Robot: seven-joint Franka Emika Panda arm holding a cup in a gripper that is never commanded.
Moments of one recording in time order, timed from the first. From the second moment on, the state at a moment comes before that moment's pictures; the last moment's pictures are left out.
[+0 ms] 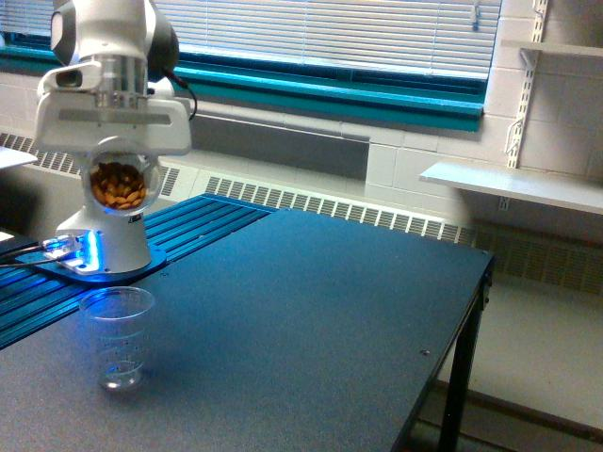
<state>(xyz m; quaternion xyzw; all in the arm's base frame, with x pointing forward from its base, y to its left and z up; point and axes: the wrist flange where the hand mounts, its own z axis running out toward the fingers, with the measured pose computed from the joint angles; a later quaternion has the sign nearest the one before) 0.243 -0.248 0.371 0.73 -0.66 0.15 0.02</state>
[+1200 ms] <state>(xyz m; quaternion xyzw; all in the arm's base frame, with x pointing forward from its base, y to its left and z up) 0.229 -0.242 0.312 0.74 -0.66 0.07 0.04</state>
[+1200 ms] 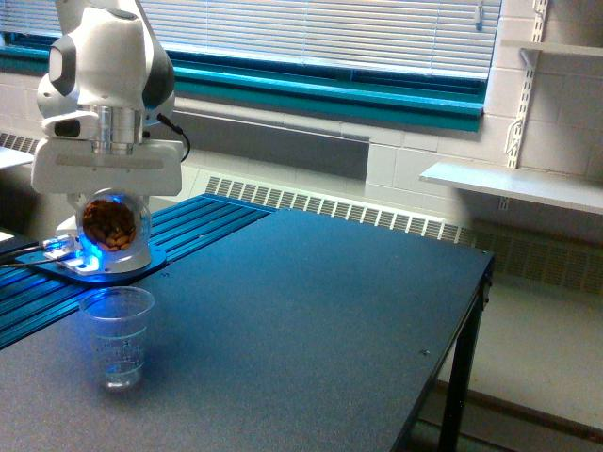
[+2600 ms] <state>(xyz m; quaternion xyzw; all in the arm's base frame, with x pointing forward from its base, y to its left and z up) 0.234 -0.244 0.268 0.75 -0.66 0.00 0.07</state>
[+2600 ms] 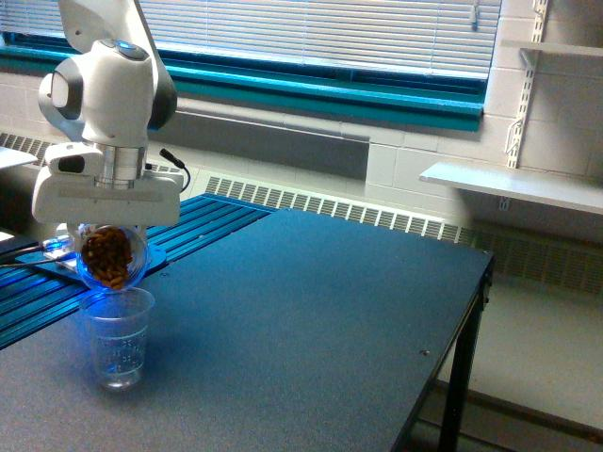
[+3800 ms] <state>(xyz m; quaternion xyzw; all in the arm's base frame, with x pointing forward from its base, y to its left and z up) 0.266 -0.255 0.261 0.75 -0.66 -0.01 0.07</state>
